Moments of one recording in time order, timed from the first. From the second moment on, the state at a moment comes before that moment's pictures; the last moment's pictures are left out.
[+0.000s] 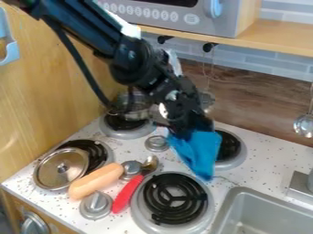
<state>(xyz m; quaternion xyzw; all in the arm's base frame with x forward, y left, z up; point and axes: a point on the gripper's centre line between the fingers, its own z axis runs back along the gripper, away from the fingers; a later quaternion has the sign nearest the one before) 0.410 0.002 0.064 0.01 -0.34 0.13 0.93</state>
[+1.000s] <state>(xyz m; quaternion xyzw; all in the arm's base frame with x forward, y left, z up) 0.380 -0.048 0.018 0.00 -0.27 0.06 0.96</state>
